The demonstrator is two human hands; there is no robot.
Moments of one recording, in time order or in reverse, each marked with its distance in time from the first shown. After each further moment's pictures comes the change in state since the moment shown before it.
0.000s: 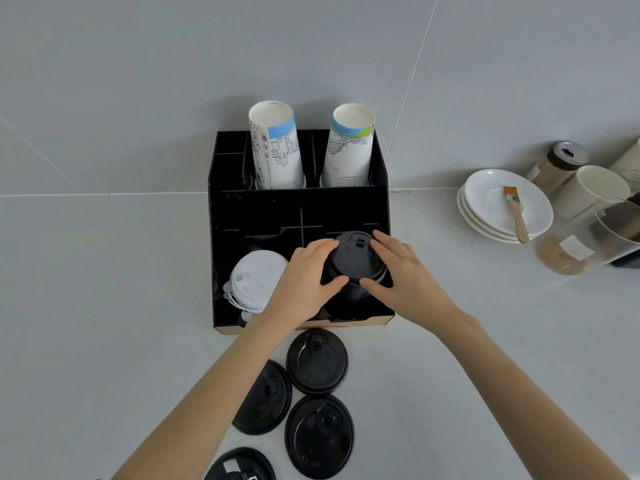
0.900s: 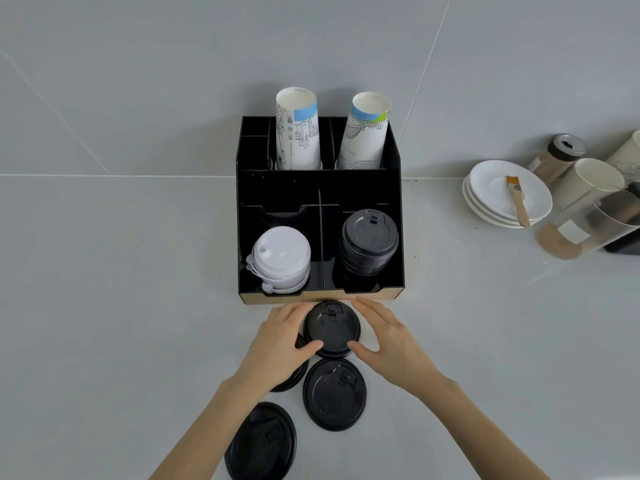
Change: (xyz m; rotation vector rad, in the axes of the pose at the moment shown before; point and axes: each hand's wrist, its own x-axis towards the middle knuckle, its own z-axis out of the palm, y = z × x) left_hand -0.116 -0.047 0.016 0.053 -0.155 -0.147; right_hand -0.088 -0.019 0.078 0.168 -0.104 0.002
